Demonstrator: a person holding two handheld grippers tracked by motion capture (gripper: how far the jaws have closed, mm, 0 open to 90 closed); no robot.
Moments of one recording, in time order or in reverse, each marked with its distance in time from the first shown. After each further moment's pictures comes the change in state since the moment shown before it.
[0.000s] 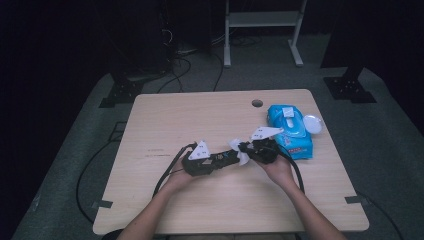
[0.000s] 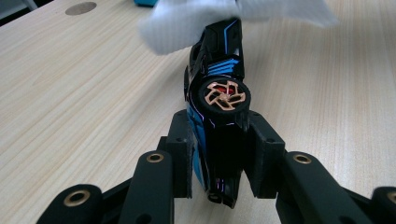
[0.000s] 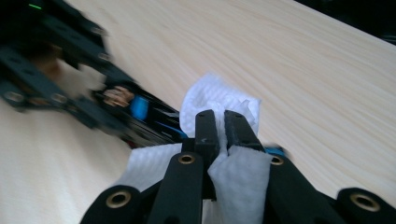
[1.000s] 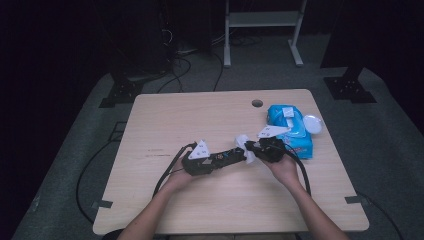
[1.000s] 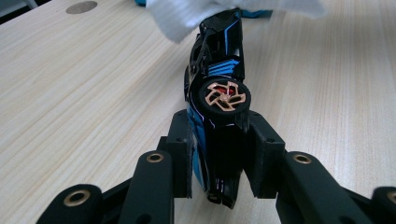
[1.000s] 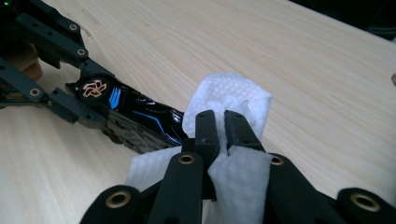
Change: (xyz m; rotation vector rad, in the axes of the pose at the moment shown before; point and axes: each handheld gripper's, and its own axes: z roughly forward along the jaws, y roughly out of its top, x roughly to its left) left arm 0.001 0.000 0.000 0.003 0.000 -0.007; right arm -0.010 -0.007 -0.006 -0.006 -0.033 0.043
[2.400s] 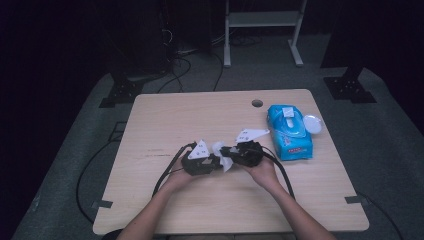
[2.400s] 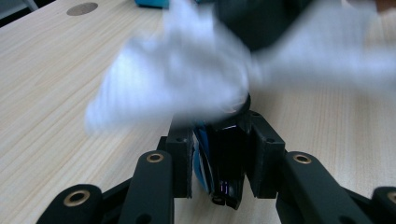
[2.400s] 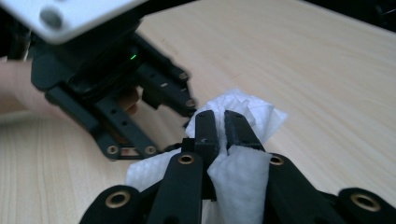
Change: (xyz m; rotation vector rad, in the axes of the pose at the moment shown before) left arm 0.000 0.001 -0.001 -0.001 0.000 0.002; right arm 0.051 0.025 0.028 -0.048 0.206 -0.031
